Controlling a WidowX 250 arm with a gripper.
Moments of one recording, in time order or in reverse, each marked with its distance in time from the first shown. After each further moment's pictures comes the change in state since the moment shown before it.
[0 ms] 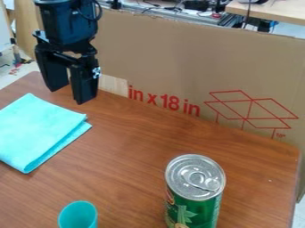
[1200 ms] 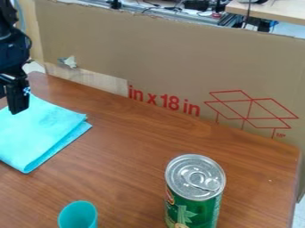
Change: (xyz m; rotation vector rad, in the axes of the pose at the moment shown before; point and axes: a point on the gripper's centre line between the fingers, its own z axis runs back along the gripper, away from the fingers) arm -0.027 0.145 -0.062 0.114 0.074 0.148
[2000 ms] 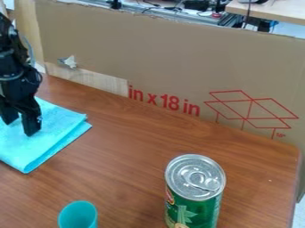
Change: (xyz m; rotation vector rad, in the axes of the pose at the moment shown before) arm 0.028 0.014 -0.067 0.035 -0.087 0.023
